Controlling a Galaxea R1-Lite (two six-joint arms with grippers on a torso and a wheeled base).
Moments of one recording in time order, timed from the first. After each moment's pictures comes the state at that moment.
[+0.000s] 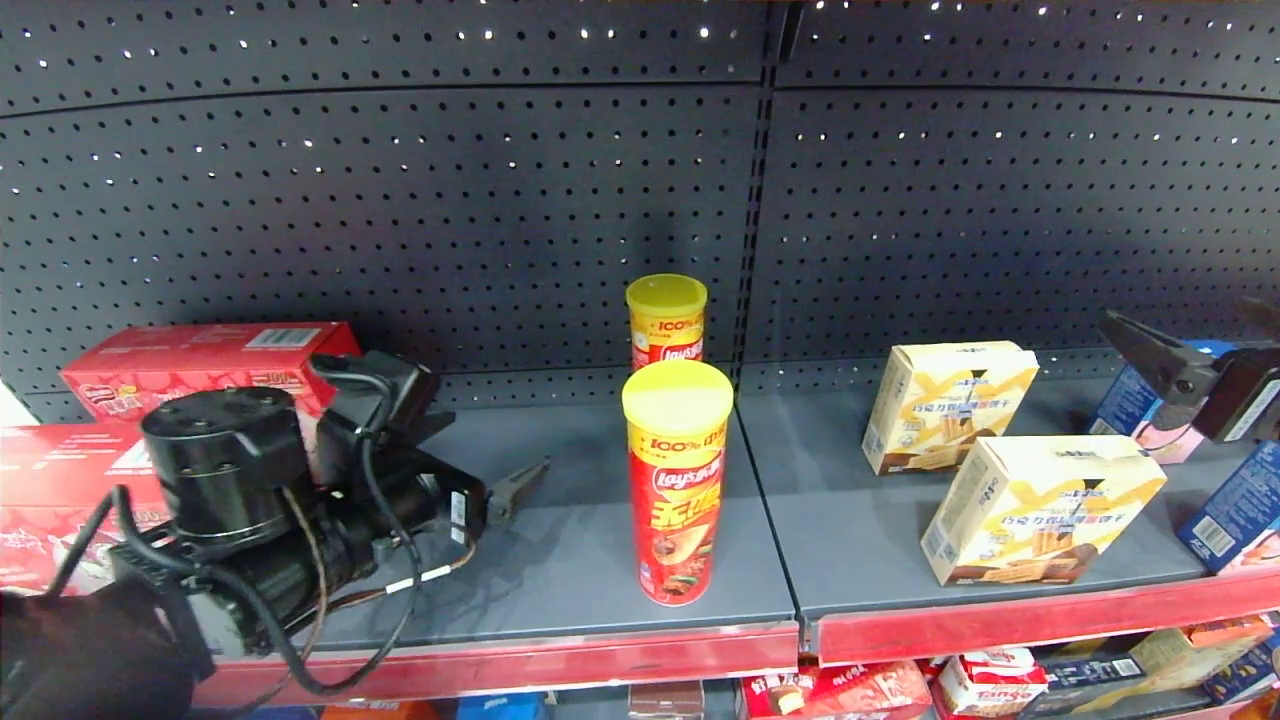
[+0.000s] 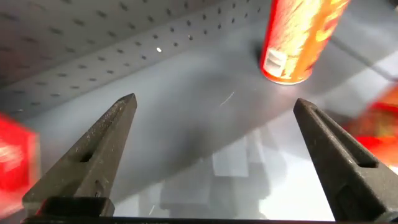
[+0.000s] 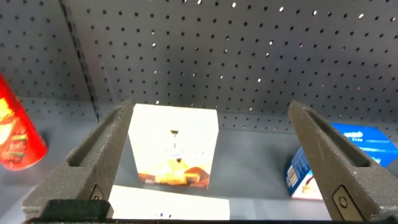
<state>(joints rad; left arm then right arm) -0.36 1.66 -0.46 -1.04 -0.04 0.10 0.18 1.19 -0.51 -0.87 -0.08 -0.11</state>
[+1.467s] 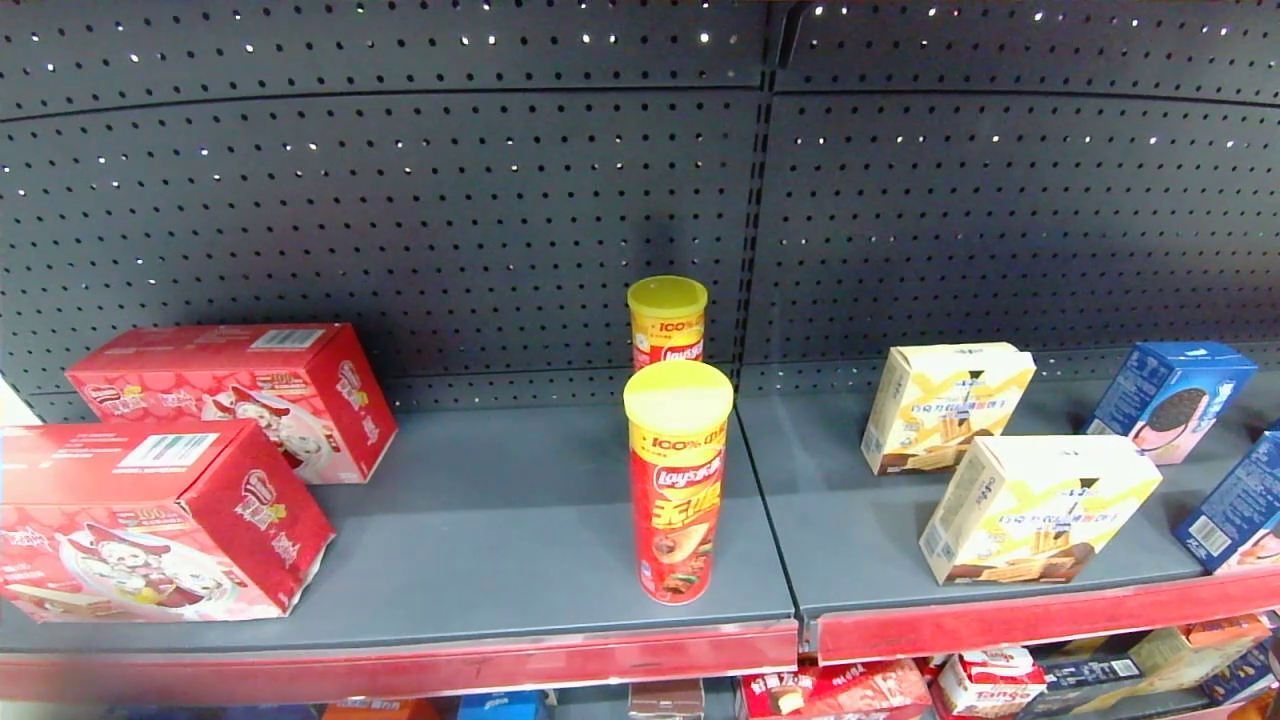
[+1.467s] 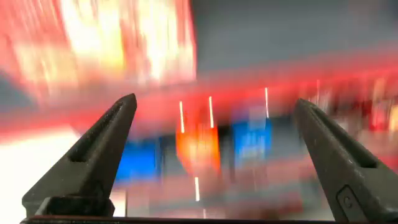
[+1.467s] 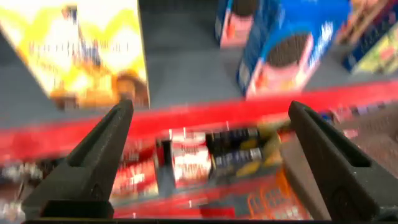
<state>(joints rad) -0.03 0.30 -0.04 -0.01 0.01 0.09 -0.10 0.54 -0.01 -0.49 -0.09 -0.07</state>
